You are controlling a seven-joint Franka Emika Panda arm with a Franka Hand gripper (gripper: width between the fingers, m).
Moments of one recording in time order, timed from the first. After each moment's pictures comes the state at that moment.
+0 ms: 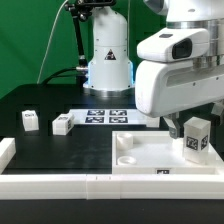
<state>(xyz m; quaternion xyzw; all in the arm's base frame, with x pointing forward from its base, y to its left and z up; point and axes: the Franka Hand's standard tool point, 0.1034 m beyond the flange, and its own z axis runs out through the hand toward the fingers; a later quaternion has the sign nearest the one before) 0.624 0.117 0.084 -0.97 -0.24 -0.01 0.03</state>
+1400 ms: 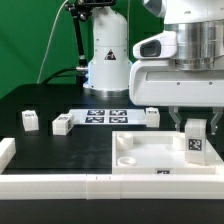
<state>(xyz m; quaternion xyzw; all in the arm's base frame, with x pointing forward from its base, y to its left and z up) 0.623 0.117 0.081 -0.98 0.20 0.00 0.04</state>
